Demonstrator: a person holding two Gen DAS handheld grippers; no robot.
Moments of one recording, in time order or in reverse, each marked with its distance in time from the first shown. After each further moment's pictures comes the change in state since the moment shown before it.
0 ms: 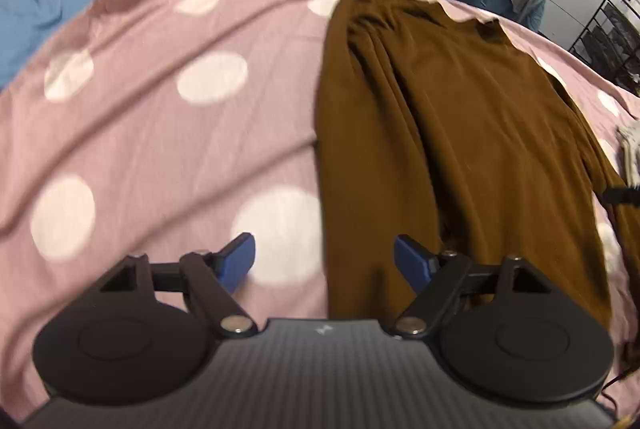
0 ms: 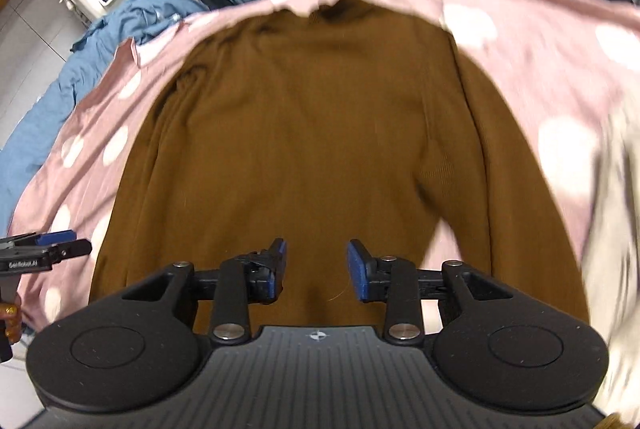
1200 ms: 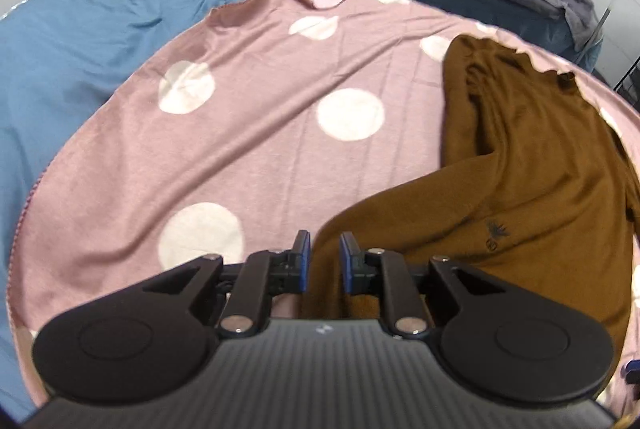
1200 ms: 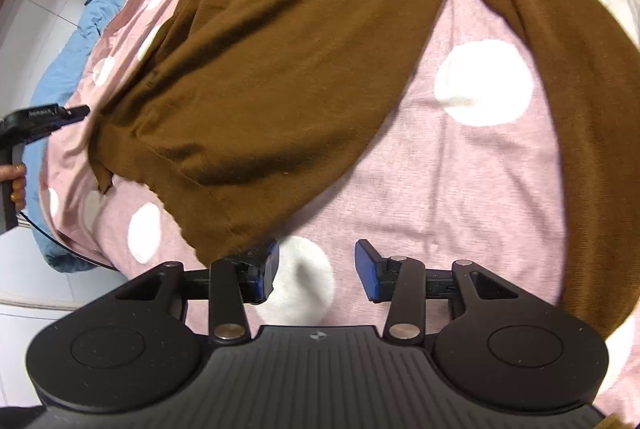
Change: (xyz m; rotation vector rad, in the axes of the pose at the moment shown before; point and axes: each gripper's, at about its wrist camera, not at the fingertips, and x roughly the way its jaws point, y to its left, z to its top) left arm -0.040 0.102 0.035 -0.075 -0.007 0.159; right arm -0.004 0.017 -0.099 0.123 0.195 0.114
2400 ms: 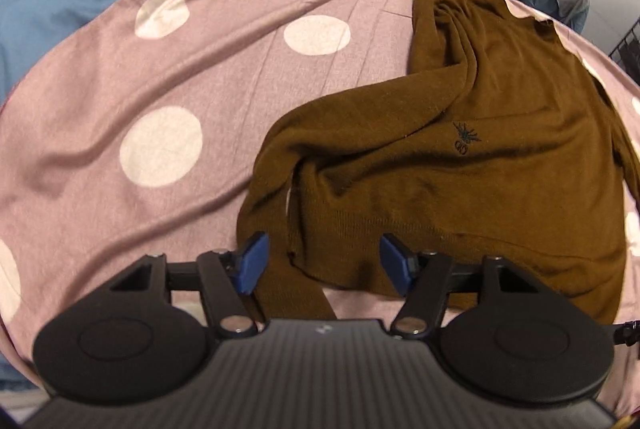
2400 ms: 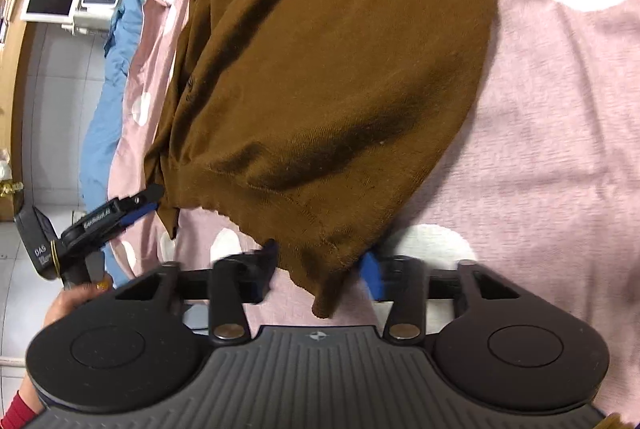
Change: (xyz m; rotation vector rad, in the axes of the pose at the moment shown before) left arm 0.005 -0.035 -0.066 0.014 0.057 -0.049; right arm 0.045 0.012 -0.007 0.264 0.068 0.258
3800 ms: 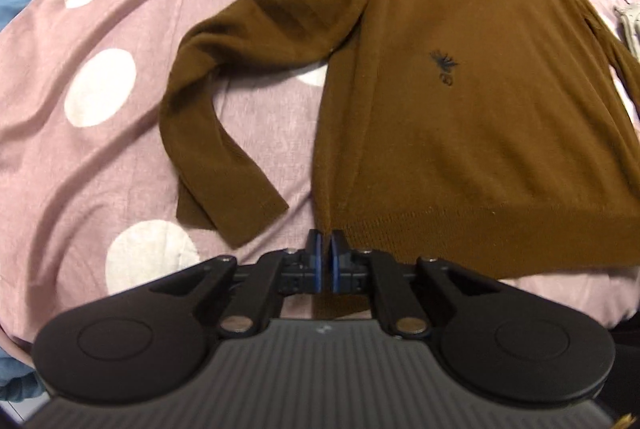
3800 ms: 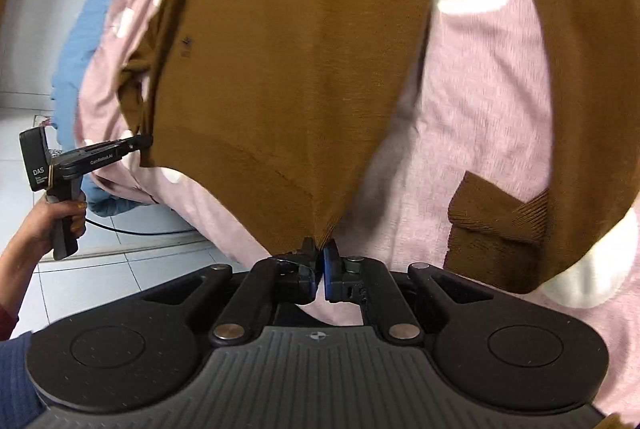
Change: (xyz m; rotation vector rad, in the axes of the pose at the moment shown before) left arm 0.012 -0.031 -0.038 0.202 0.185 -0.041; right arm -0.077 -0.022 -0.013 -0.162 0.189 -0.172
